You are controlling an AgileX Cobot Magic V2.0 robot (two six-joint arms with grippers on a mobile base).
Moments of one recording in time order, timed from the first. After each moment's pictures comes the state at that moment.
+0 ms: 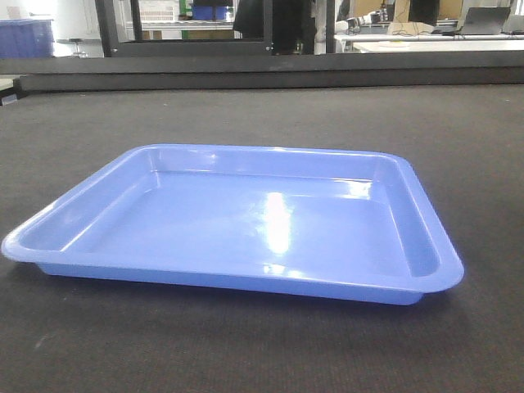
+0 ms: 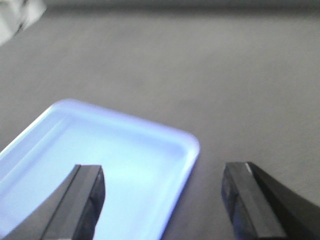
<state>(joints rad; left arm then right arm) -0.26 0.79 -0.86 -0.06 0.68 0.01 0.26 0.80 -0.84 0.25 0.53 -0.04</state>
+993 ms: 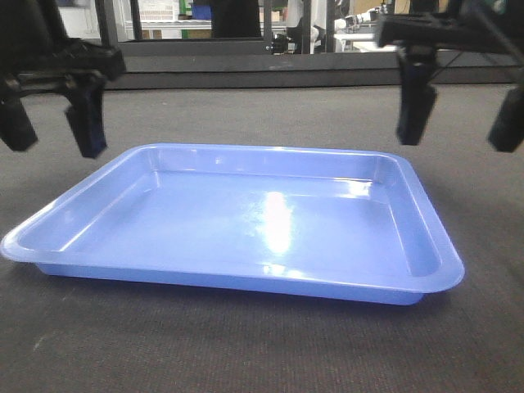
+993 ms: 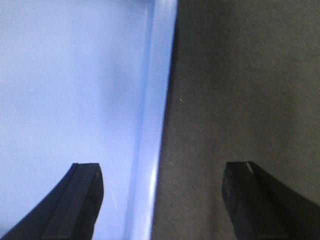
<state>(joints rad) -0.41 1.68 -1.33 0.06 0.96 -0.18 0.36 1.58 -1.26 0.03 0.97 0.45</state>
